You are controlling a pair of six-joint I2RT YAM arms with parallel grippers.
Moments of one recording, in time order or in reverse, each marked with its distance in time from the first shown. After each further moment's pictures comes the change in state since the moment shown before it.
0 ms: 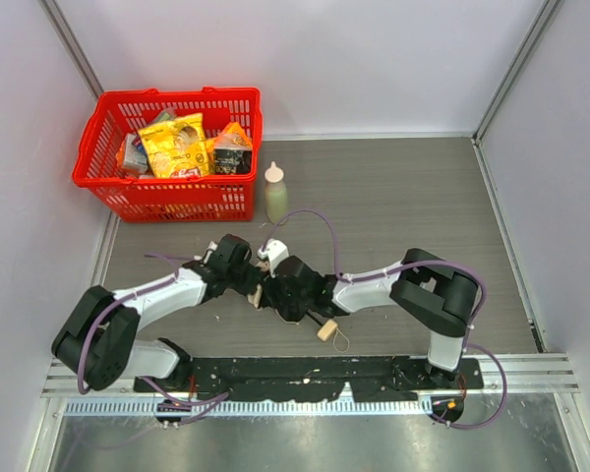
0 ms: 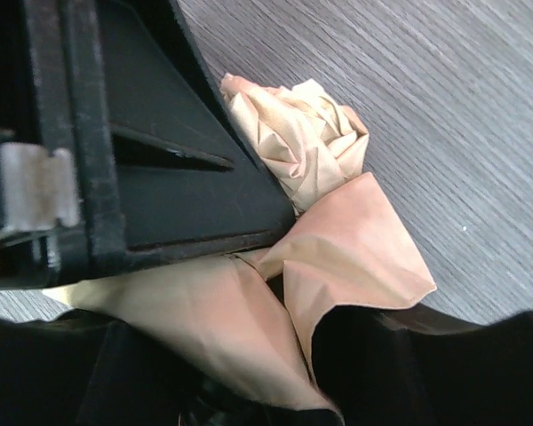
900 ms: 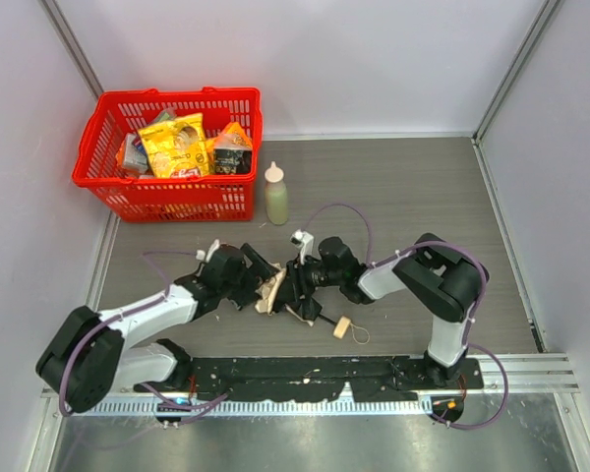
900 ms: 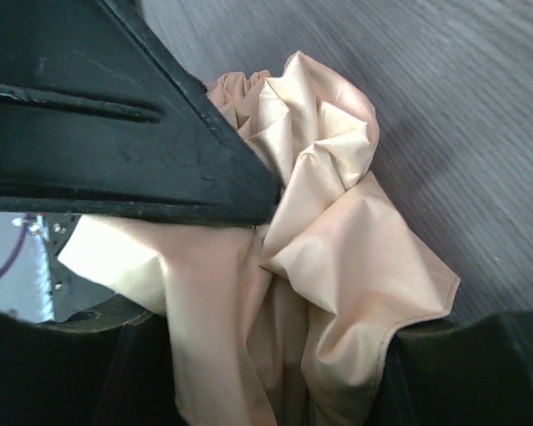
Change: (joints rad) left arm -0.031 -0.155 -0.123 0.134 -0.027 0.224; right arm -0.267 -0.004 -0.202 0.350 -0.711 0.214
